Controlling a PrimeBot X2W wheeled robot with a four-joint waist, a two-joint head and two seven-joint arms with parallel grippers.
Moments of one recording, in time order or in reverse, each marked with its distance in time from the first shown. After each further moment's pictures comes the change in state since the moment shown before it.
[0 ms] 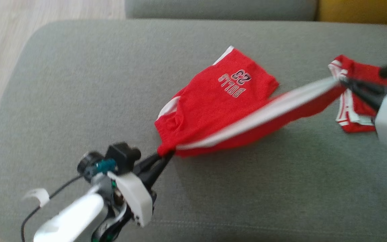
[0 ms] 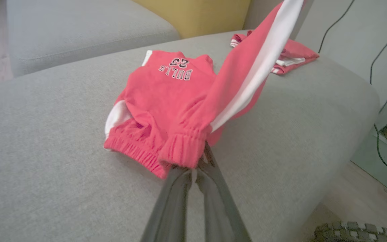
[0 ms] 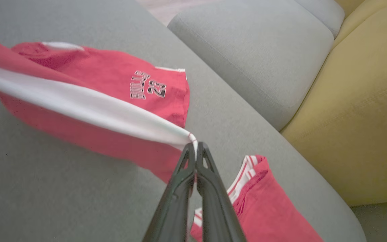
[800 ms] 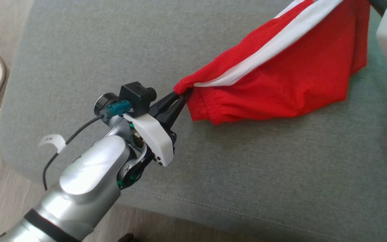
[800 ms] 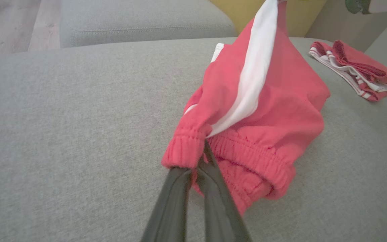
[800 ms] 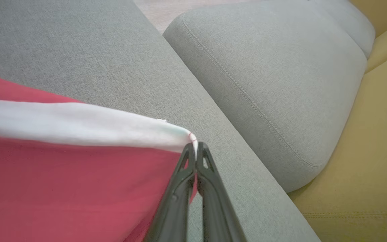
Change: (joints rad) left arm -0.279 -0.192 0.024 0.246 0.003 -0.055 -0.073; right arm -0.417 0.203 0.123 0.355 -0.107 0.000 0.023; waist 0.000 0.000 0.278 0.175
